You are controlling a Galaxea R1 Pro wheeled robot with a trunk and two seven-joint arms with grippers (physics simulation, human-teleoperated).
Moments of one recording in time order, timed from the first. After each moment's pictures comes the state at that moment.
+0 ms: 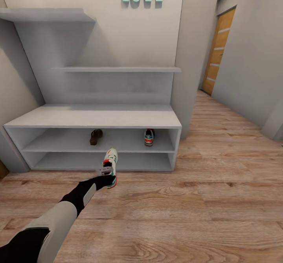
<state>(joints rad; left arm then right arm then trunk) -0.86 -0.01 0.02 -0.33 0.15 0.22 -0.16 -0.62 -0.34 -1.04 -1.31 -0.01 0.91 0.00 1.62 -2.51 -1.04</state>
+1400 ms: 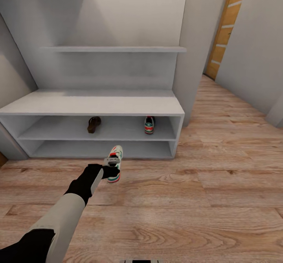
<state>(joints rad) -0.87 -0.08 0.03 -0.61 0.01 0.61 -0.08 -0.62 -0.47 -1.08 -1.31 0.10 0.93 -0.01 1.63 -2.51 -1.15</state>
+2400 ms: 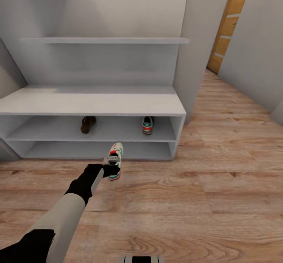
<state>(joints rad) -0.87 -0.08 0.02 -0.61 0.01 0.56 -0.08 -0.62 -0.47 -1.08 -1.31 0.10 0.93 -0.01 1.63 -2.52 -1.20</state>
